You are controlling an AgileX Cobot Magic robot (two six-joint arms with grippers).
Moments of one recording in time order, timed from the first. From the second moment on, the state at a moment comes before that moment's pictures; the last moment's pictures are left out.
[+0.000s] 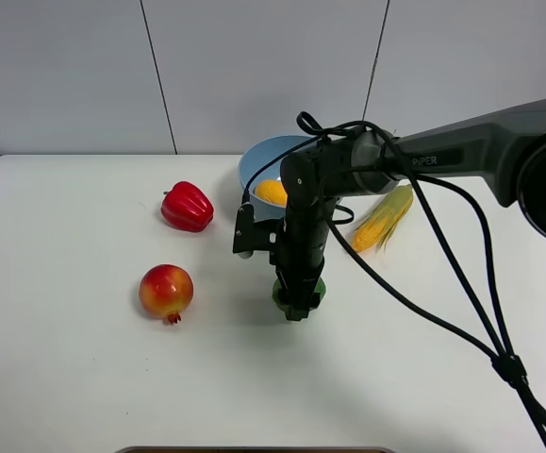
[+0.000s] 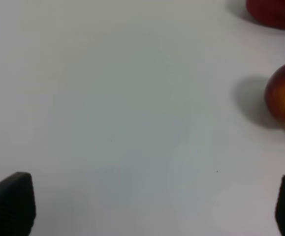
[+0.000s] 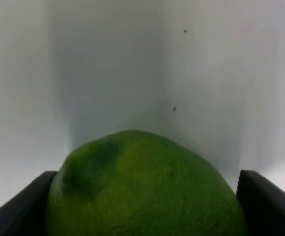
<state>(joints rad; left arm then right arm) 0.09 0.00 -0.44 -0.06 1.09 0.09 0.67 2.13 -1.37 0.14 0.86 -0.89</state>
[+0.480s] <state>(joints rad) 0.09 0.00 -0.44 -0.06 1.09 0.09 0.67 1.97 -1.37 0.16 0.93 -0.88</state>
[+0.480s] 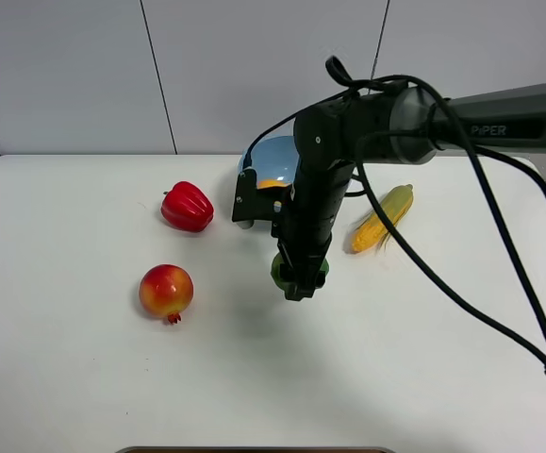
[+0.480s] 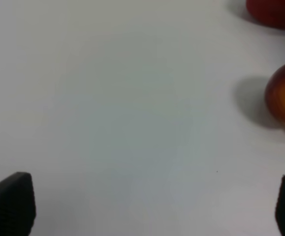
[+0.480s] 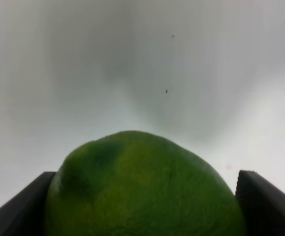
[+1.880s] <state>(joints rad) 0.09 0.00 -0.44 -0.06 1.09 0.09 0.43 2.08 -1.61 0.19 0.66 -0.73</state>
